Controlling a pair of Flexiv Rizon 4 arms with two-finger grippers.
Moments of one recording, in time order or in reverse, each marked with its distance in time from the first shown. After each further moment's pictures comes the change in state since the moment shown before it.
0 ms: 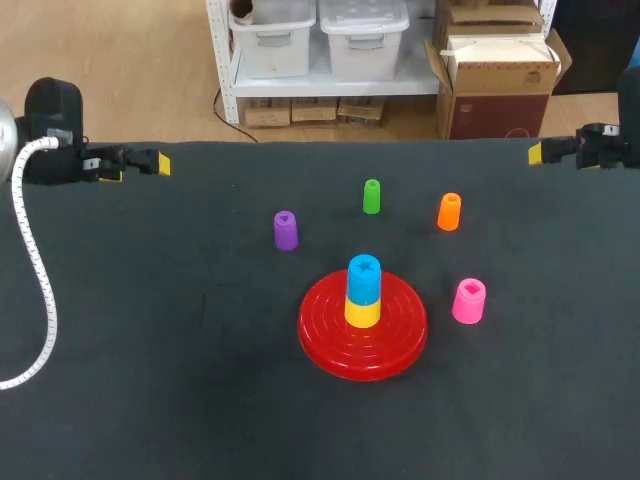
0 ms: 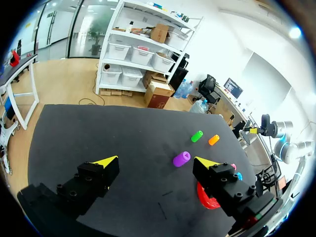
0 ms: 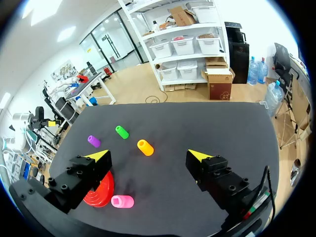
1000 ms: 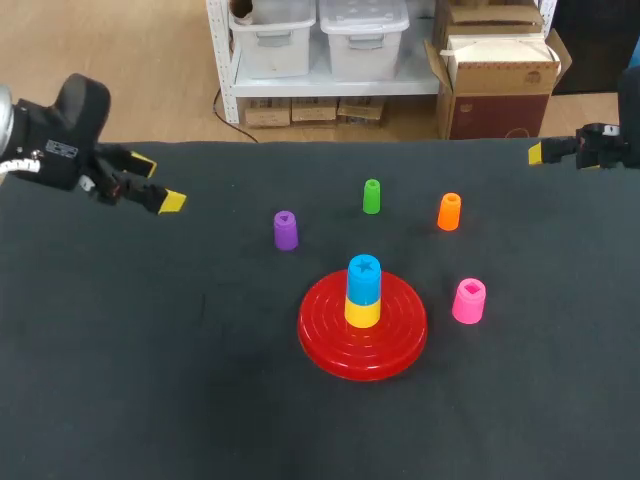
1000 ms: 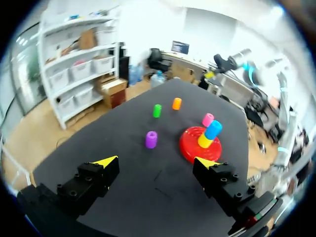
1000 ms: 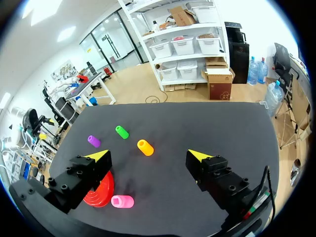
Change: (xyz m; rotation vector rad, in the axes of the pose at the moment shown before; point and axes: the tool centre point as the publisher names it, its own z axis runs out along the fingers) left arm 0.030 -0.064 -0.025 0.251 0.131 0.642; right arm 0.000 0.000 0.000 0.000 0.000 0.000
